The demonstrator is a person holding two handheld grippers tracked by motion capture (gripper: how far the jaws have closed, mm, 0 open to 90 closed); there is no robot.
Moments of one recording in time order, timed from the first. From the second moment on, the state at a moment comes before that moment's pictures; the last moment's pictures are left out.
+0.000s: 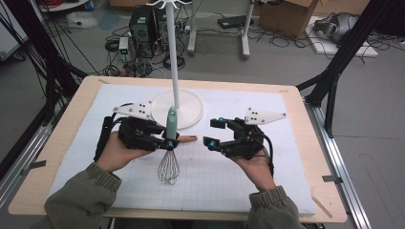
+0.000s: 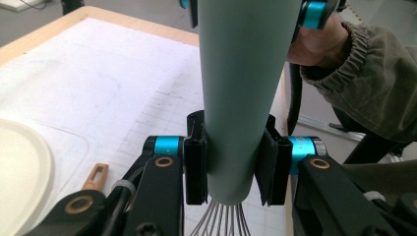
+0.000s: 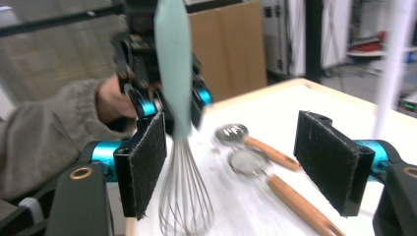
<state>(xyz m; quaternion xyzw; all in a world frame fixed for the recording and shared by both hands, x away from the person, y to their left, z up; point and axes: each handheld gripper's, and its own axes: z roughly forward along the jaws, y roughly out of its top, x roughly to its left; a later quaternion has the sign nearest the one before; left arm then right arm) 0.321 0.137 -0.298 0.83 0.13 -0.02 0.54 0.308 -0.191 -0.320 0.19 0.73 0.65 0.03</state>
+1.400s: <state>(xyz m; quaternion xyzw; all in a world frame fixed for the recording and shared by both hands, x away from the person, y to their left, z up) 0.376 0.171 -0.244 0.83 0.15 0.00 0.54 0.282 -0.294 -0.391 0.33 0.74 0.58 0.12</state>
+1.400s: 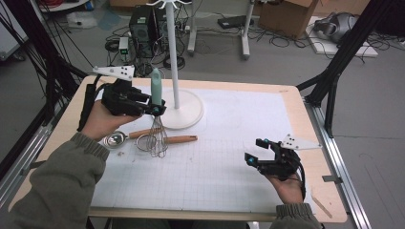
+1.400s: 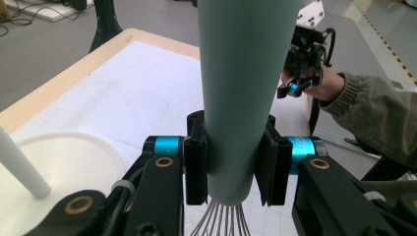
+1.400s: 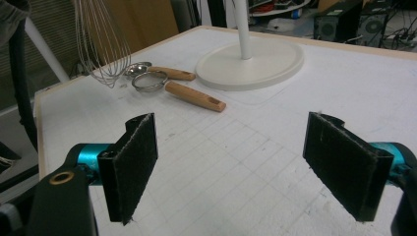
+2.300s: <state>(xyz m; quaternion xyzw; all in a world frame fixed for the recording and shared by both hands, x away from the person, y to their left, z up) 0.435 0.183 -0.184 0.81 0.15 0.00 0.57 0.286 -0.299 -0.399 0.35 0.74 0.56 0.12</state>
